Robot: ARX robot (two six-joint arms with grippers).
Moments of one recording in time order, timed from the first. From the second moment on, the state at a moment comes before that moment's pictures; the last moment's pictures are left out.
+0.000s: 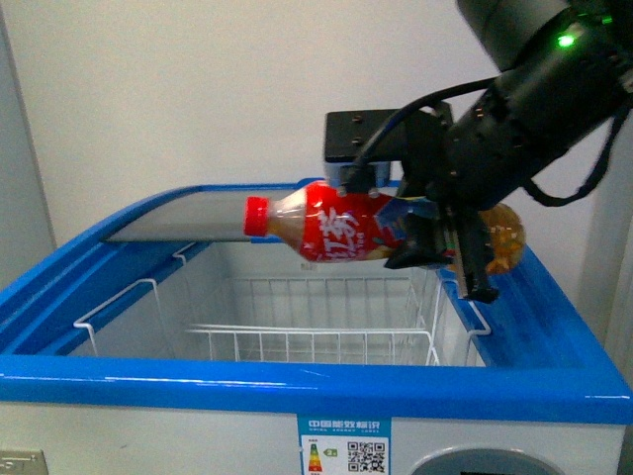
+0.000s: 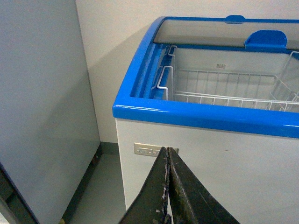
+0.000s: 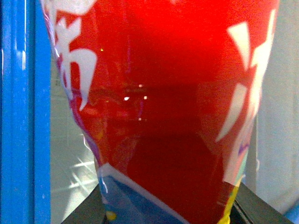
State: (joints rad) left arm 0.00 0.46 0.06 0.39 0.00 0.00; right arm 0.31 1.81 1.58 -0.43 -0.16 -1.26
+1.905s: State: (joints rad) left arm 0.00 0.01 0.01 0.00 0.00 0.00; right arm 0.00 0.46 0.57 -0.05 0.00 -0.03
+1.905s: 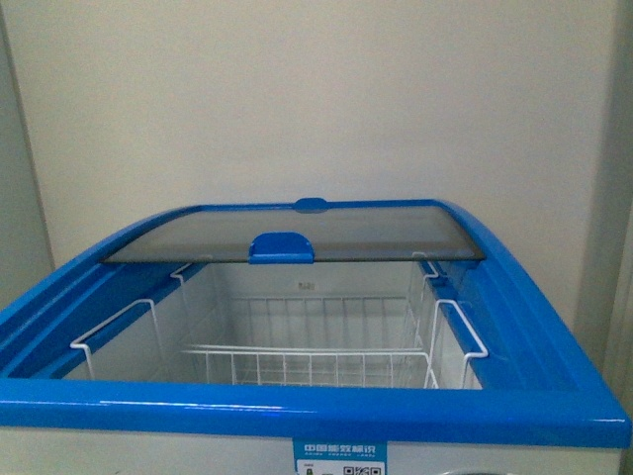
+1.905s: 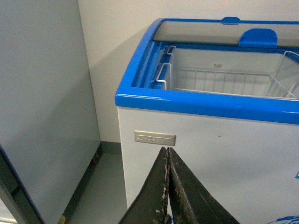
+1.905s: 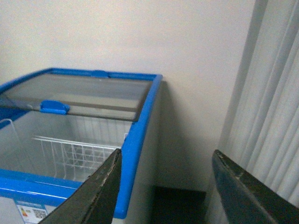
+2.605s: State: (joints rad) left arm 0.00 0.01 0.01 0.00 0.00 0.00; right arm 0.00 0.10 0.11 -0.02 0.00 -0.01
